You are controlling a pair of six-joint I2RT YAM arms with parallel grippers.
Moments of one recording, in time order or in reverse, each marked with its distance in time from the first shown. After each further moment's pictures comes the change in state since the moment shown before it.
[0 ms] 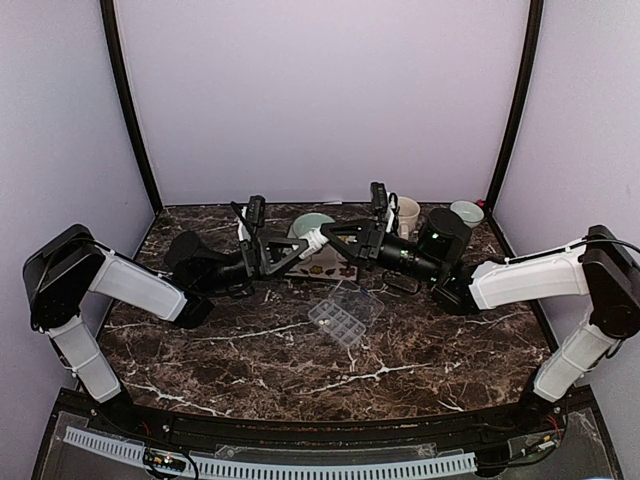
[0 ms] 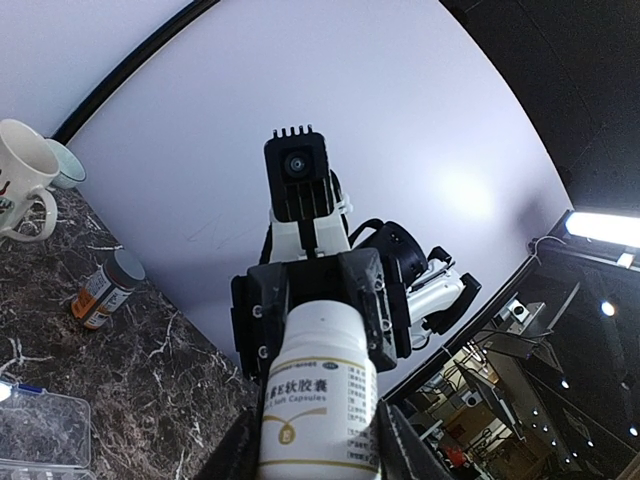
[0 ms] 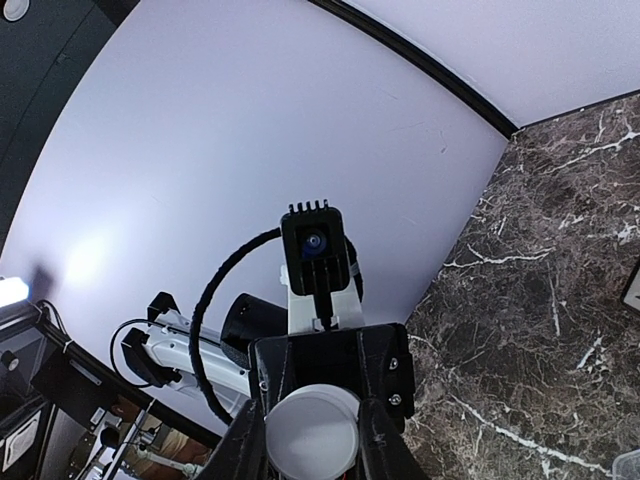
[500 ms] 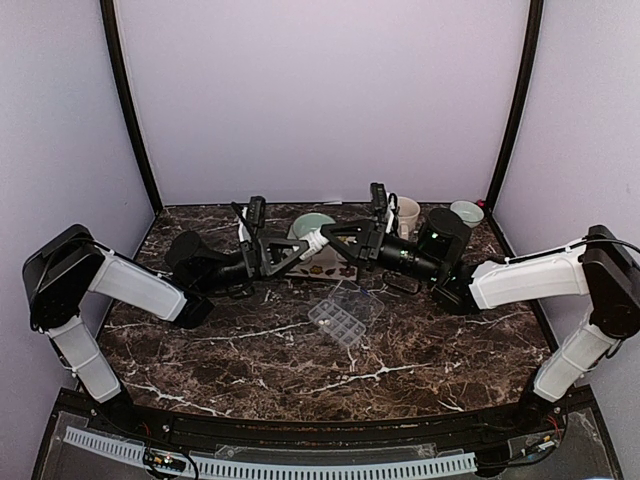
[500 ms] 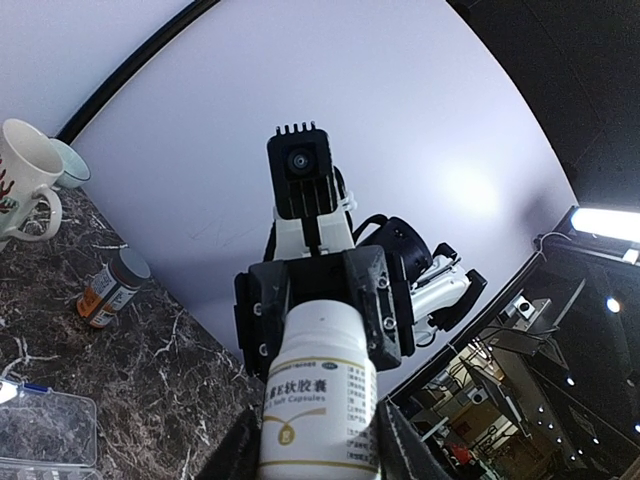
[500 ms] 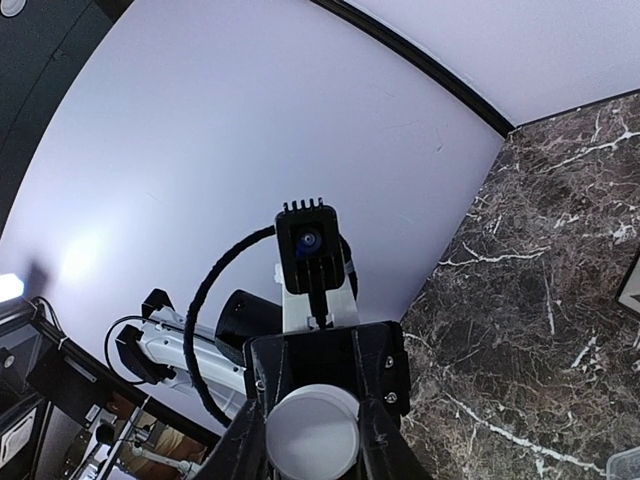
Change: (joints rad) left arm 0.000 -0.001 0.000 -0.012 0.001 0.019; right arm 0.000 0.000 0.000 -0.011 -0.001 -0.014
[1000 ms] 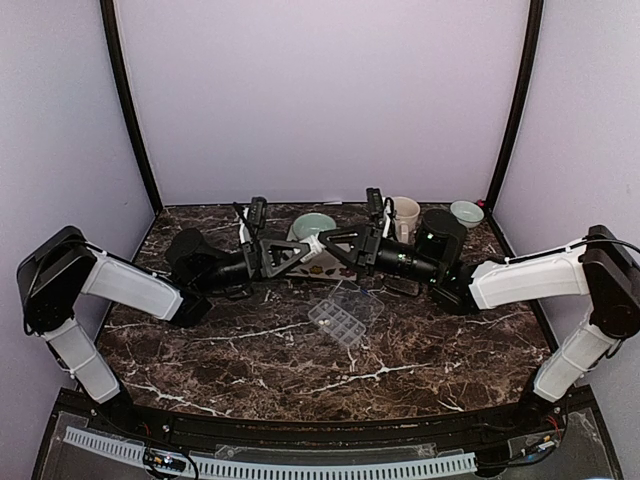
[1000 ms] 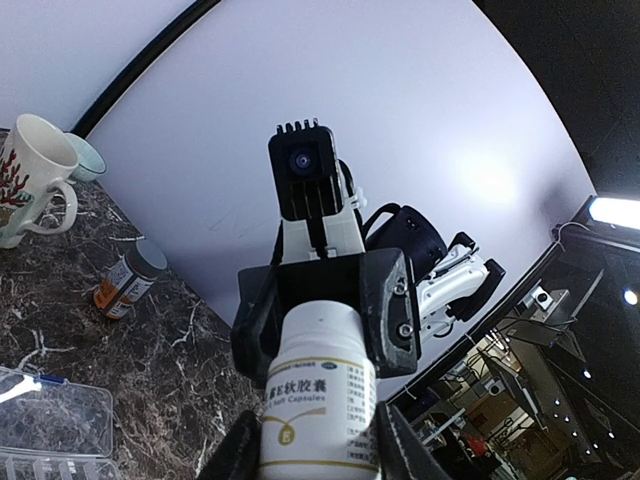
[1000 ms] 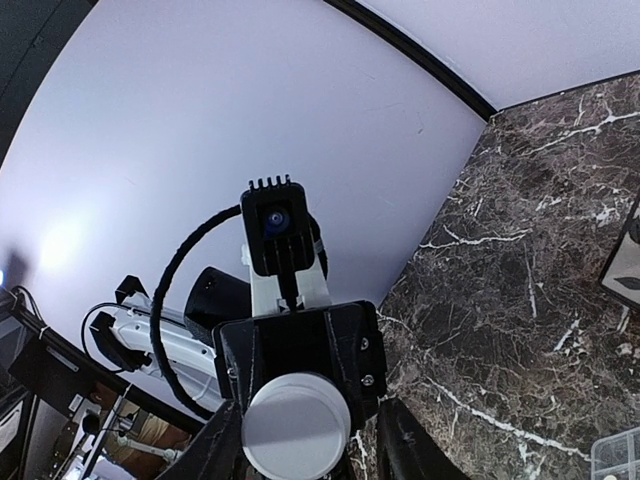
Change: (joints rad) left arm 0.000 -0.032 -0.002 -0.096 0.000 0.061; right arm 0.001 0.000 0.002 -0.070 -0.003 -0.040
